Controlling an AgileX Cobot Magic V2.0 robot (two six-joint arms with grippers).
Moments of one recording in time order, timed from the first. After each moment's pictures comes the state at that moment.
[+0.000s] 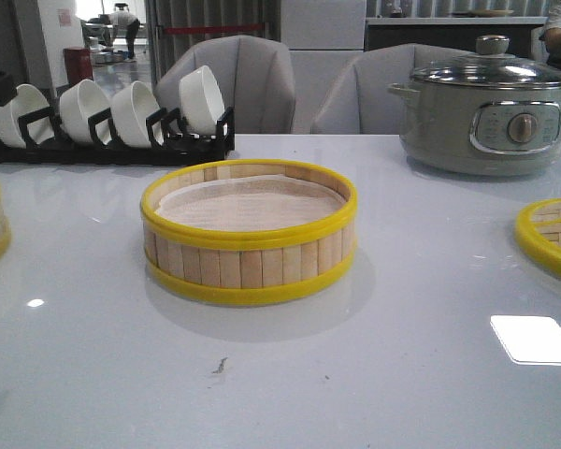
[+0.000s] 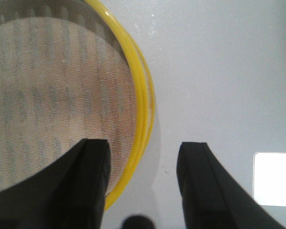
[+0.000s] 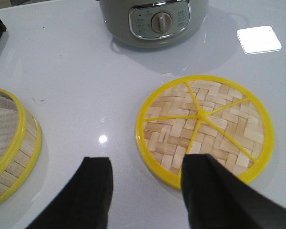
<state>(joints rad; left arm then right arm) -0.14 1.74 -1.36 0.15 0.93 -0.08 -0.07 0.84 -0.75 0.07 0.49 0.14</state>
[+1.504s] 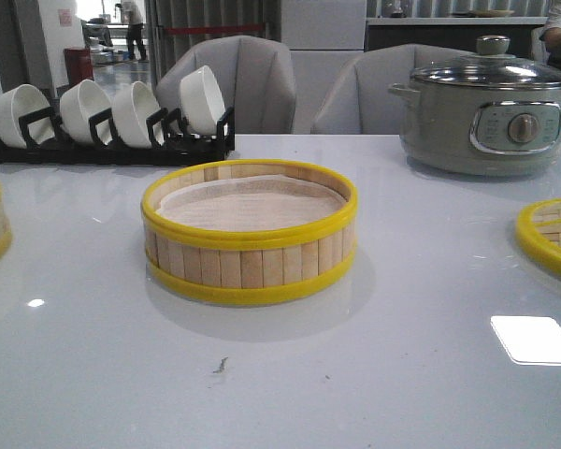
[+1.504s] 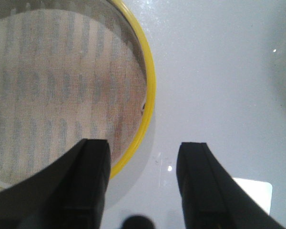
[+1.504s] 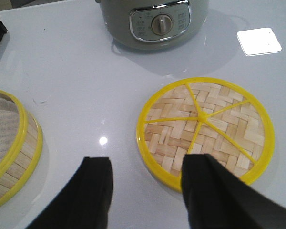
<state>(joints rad) -0.08 1.60 -1.30 0.05 0.92 -0.11 -0.07 0.84 -0.75 0.07 0.48 0.14</state>
